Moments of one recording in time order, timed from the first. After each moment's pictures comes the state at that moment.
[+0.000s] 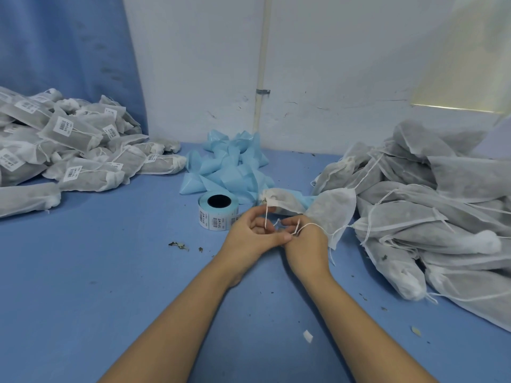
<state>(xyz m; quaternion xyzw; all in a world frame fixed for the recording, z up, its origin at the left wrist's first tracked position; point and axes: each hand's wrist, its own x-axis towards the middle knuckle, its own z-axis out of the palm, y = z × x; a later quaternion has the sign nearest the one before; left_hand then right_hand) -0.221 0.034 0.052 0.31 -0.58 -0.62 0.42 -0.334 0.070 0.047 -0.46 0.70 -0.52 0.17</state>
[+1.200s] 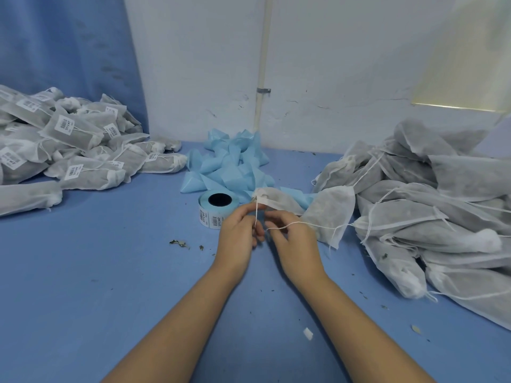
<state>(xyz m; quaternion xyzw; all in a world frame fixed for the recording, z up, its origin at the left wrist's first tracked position) -0.222 0.034 0.055 0.37 -0.51 -0.58 0.52 -0.322 0.073 0.048 -0.61 0.61 -0.50 0.11</state>
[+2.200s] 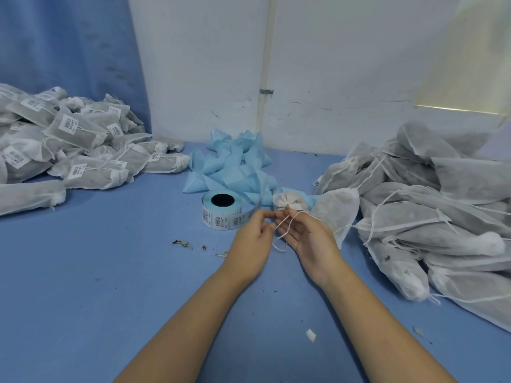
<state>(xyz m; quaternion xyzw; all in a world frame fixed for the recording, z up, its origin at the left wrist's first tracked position) -0.222 0.039 0.049 0.38 -0.72 -0.41 0.42 -0.340 0.069 0.062 -0.29 0.43 -0.69 0.51</state>
